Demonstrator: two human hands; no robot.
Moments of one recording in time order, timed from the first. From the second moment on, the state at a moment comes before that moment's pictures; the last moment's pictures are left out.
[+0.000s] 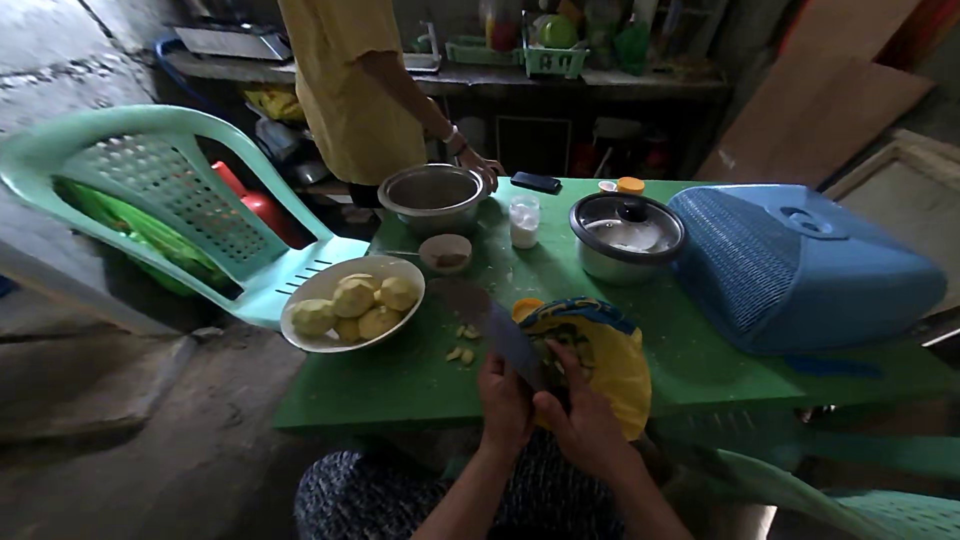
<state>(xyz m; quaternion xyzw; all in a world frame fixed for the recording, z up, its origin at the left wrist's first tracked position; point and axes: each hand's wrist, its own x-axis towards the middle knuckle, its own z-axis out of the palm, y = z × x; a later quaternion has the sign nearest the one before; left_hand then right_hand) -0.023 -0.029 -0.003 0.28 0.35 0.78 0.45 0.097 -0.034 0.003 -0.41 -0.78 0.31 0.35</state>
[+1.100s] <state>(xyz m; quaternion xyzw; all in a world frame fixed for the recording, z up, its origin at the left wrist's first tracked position) -0.037 -0.039 0.013 0.15 0.25 0.73 0.62 0.098 -0.047 -0.012 -0.38 -0.80 0.31 0.35</state>
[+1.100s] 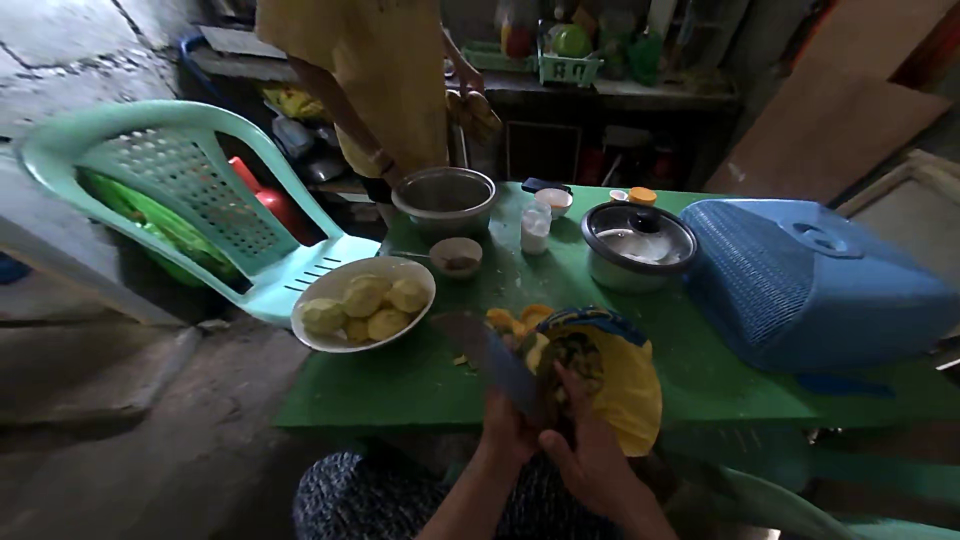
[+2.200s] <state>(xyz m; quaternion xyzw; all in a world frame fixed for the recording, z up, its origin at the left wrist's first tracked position) -0.037 -0.033 -0.012 0.36 0.37 0.72 0.47 0.093 -0.030 -0.003 -0.38 -0.76 0.35 0.39</state>
